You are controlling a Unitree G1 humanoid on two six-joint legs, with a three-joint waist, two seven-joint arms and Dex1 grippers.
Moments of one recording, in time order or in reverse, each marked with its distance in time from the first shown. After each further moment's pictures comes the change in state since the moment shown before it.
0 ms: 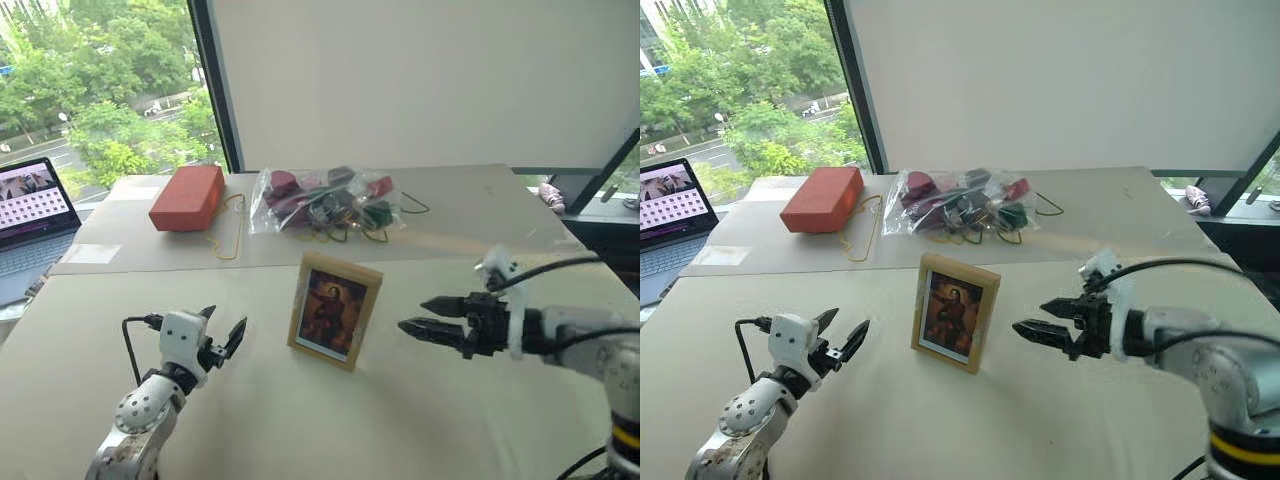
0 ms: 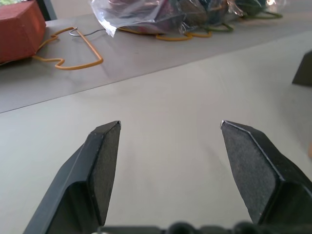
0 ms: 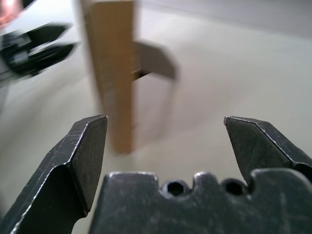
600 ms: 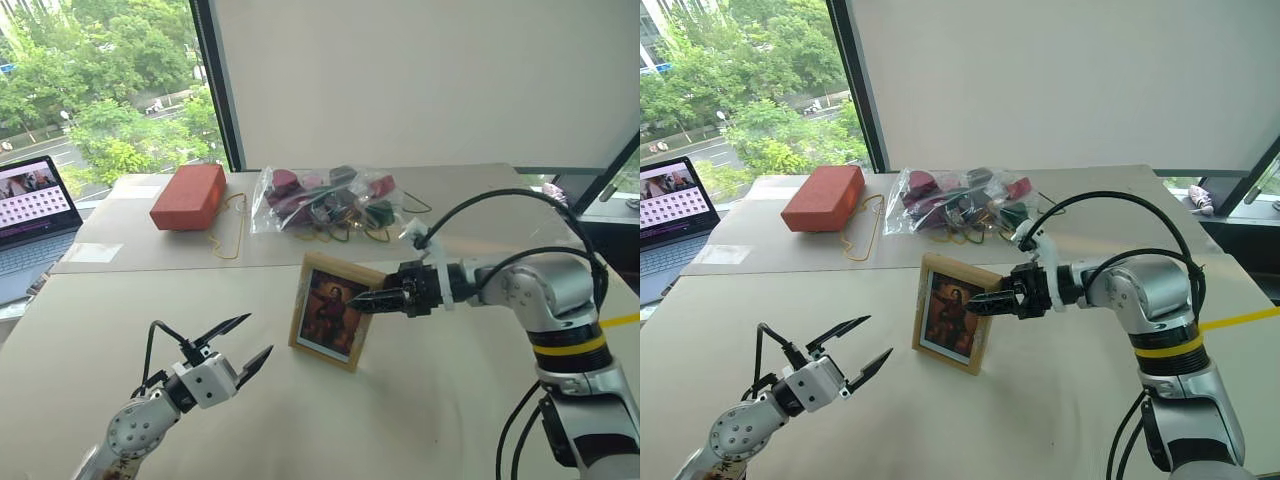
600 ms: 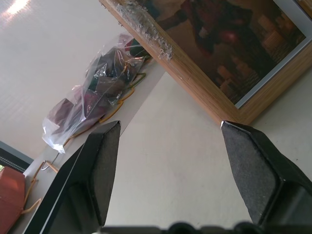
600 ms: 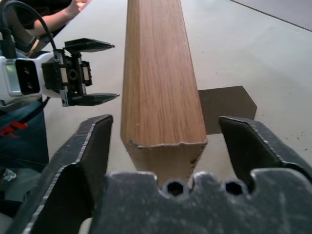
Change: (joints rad) left arm 0.031 0.271 -0.170 0.226 0.410 -0.809 -0.194; right arm -0.530 -0.157 0.421 0.533 0.054 0.008 0.555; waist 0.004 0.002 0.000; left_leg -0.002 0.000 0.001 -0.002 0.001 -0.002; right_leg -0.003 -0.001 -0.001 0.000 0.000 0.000
